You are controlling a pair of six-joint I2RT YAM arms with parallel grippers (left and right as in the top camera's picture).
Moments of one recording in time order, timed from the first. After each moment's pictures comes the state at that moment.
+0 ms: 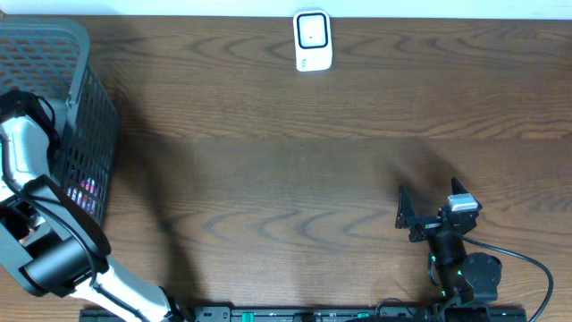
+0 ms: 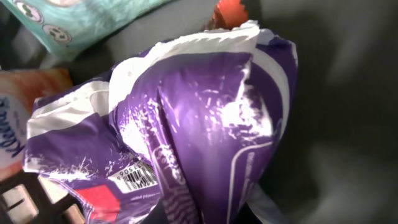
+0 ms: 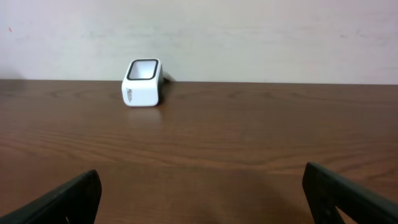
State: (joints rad) left arm 0.59 1.92 1.46 -1.09 -0.29 -0.56; right arm 0.02 0.01 0.01 -0.06 -0.13 0.04
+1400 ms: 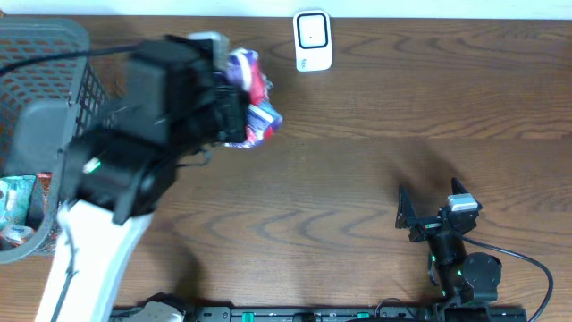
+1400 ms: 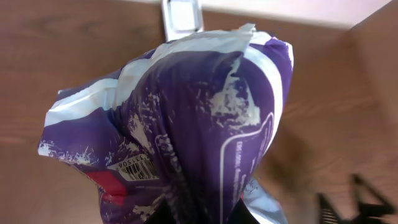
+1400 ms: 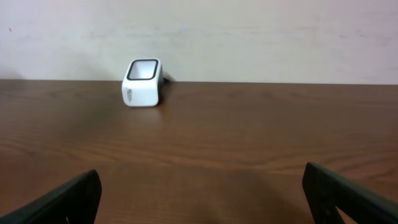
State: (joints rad) left arm -0.41 1.36 1.73 -1.11 0.11 -0.40; right arm 0.02 0.01 0.01 -0.06 -0.13 0.04
